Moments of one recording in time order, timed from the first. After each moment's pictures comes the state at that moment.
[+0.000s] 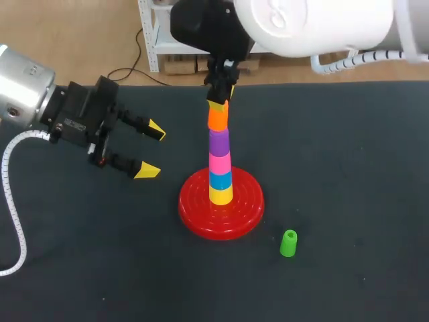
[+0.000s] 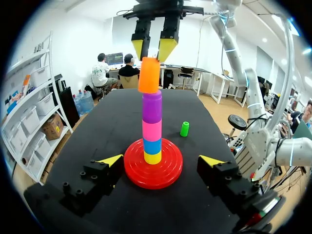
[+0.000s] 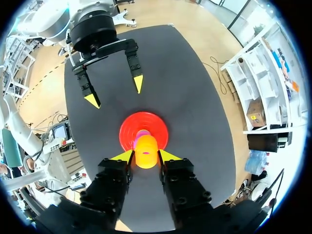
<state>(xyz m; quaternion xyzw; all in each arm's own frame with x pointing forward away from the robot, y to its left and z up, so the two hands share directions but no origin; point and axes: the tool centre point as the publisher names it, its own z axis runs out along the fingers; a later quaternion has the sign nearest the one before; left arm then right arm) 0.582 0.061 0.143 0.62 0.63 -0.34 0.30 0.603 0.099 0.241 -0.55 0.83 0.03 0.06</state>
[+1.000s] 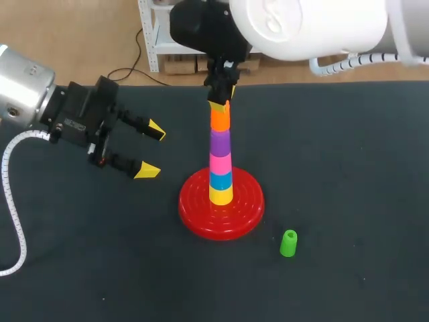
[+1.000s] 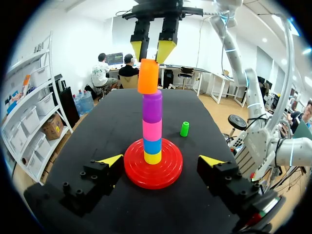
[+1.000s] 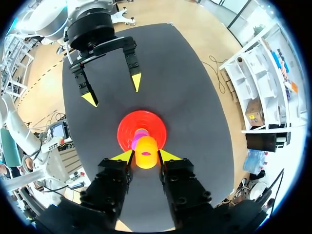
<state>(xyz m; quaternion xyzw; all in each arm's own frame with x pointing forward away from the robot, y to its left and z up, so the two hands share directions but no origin) 0.582 0.061 0.143 0.62 0.63 -0.34 0.30 0.604 0.097 0.239 -0.55 0.83 0.02 0.06</state>
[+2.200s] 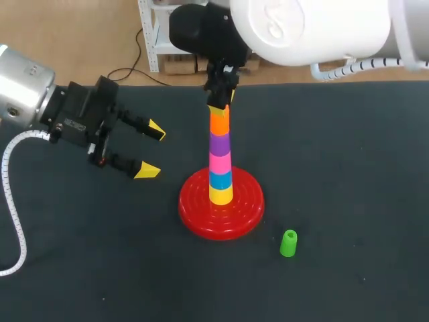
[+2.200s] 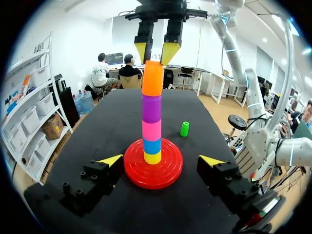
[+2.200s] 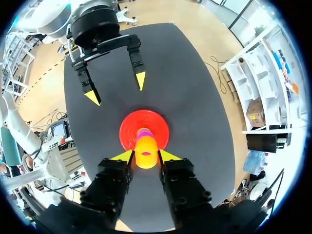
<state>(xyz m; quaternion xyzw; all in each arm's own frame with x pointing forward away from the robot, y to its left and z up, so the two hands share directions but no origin) 0.582 0.061 0.143 0.62 0.63 -0.34 0.30 0.598 0.098 0.236 -0.56 0.83 0.03 0.05</state>
